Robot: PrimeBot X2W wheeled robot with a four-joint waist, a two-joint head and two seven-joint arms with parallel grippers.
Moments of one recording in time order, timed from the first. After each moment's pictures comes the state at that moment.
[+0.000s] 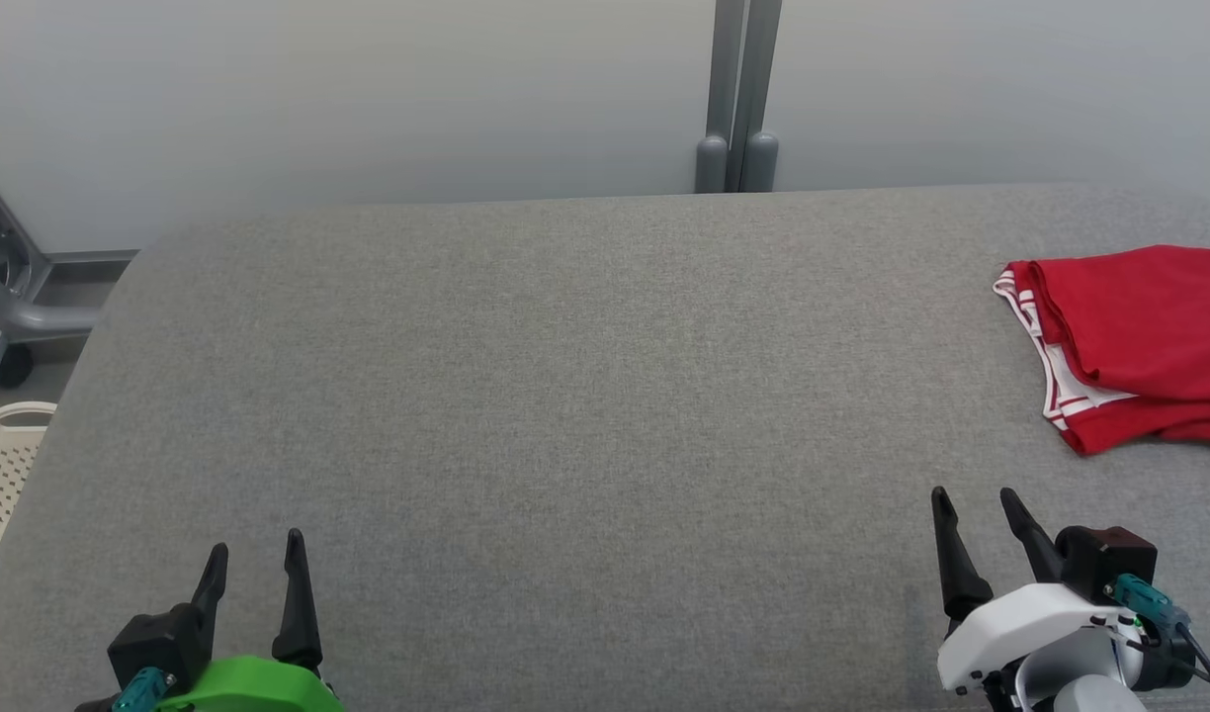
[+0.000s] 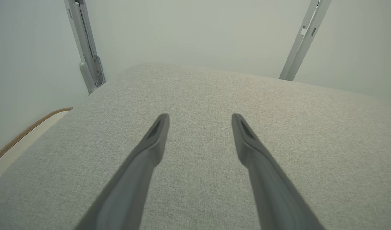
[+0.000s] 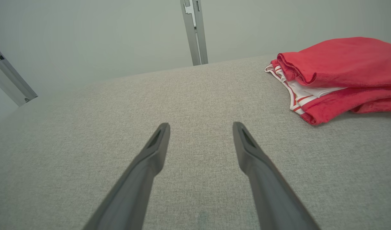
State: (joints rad) left arm -0.01 0.20 -0.16 0.33 -0.43 0.06 -0.26; right arm -0.06 -0.05 -0.05 0.36 0.20 0.13 -0.18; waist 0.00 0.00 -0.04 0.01
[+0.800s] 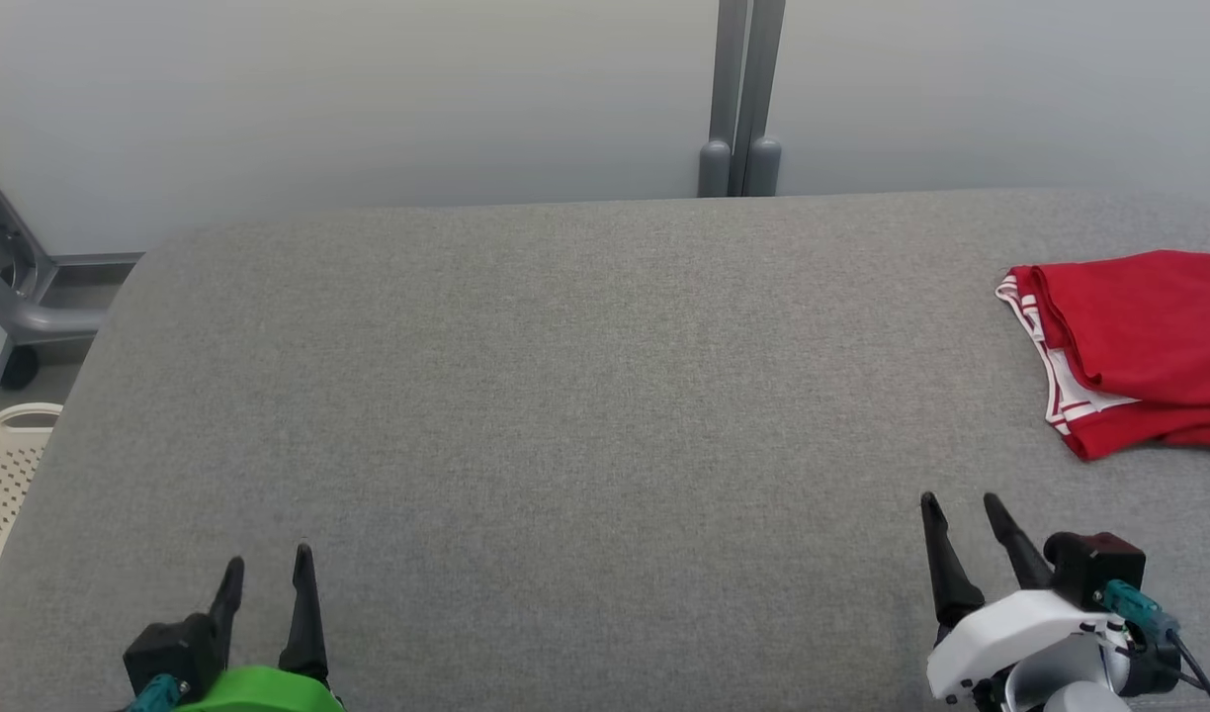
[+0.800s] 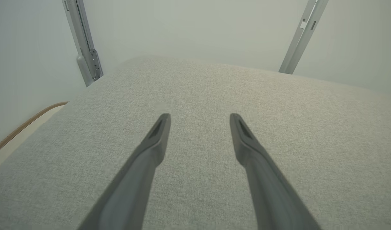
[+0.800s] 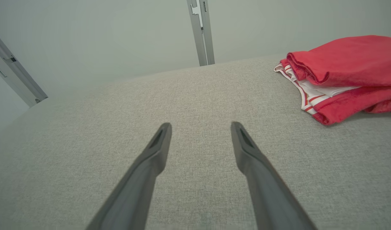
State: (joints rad) left arm -0.01 0.20 -0.17 0.36 -0.43 0.05 -0.26; right arm -0.06 -0.05 -0.02 0.36 0.23 0.13 -0.19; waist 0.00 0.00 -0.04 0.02
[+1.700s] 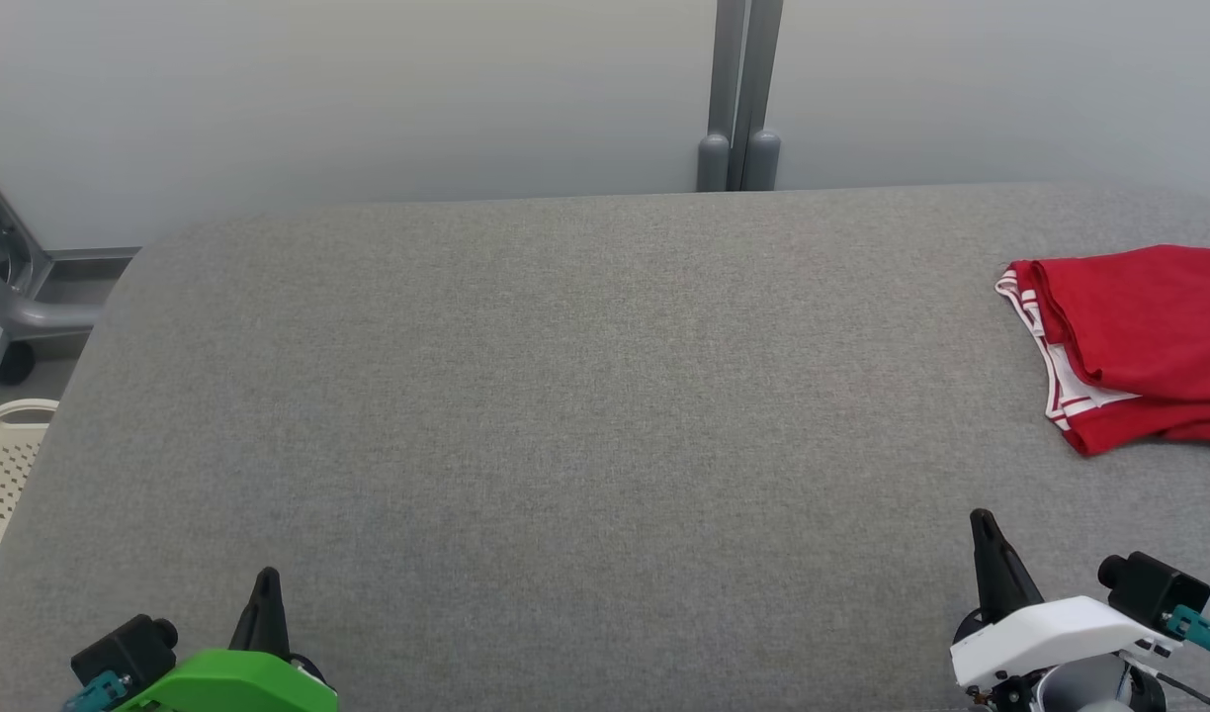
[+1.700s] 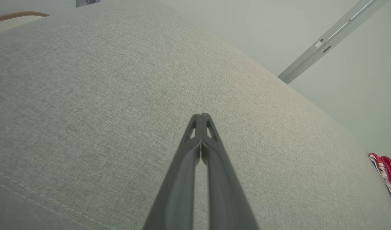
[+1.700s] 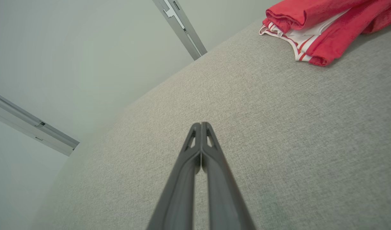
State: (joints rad) left arm -0.02 0.14 -0.09 0.39 -0.75 0.00 -0.11; right arm -0.02 -0.04 -0.03 0.33 0.61 0.13 -0.14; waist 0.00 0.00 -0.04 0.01
